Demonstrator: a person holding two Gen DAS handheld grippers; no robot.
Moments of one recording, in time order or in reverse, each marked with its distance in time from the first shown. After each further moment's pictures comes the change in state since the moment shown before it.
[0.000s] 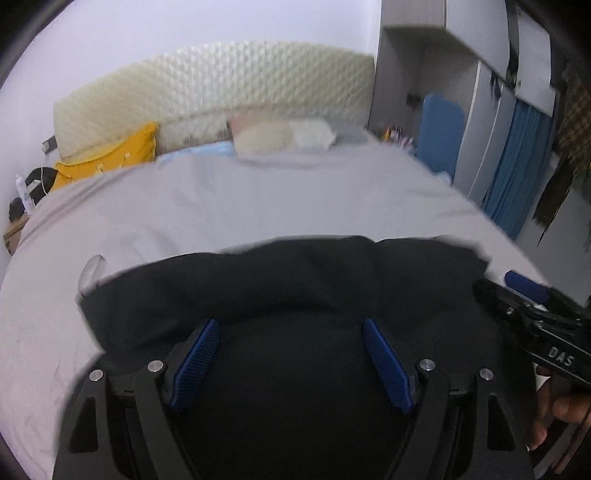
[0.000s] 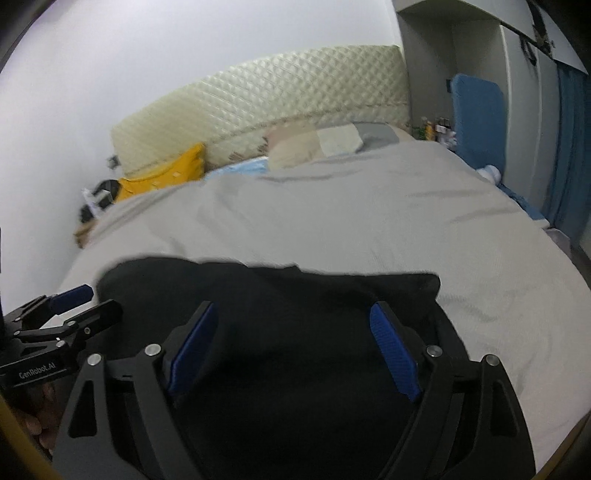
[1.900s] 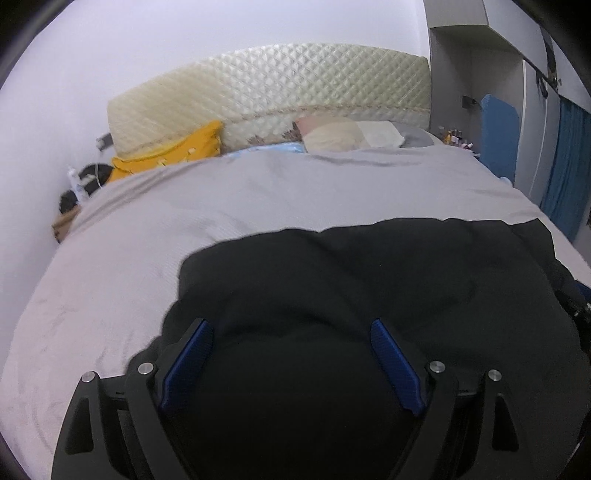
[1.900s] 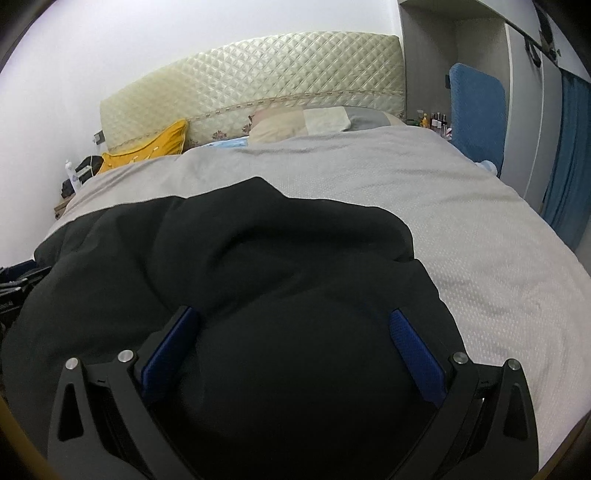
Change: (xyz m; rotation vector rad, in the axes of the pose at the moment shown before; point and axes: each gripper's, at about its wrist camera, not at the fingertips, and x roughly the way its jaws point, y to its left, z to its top) left arm 0.016 0.069 -0.029 -0.044 -0.056 0.238; right arm 0.050 -0.040 -0.034 -0.045 -0.002 -0.016
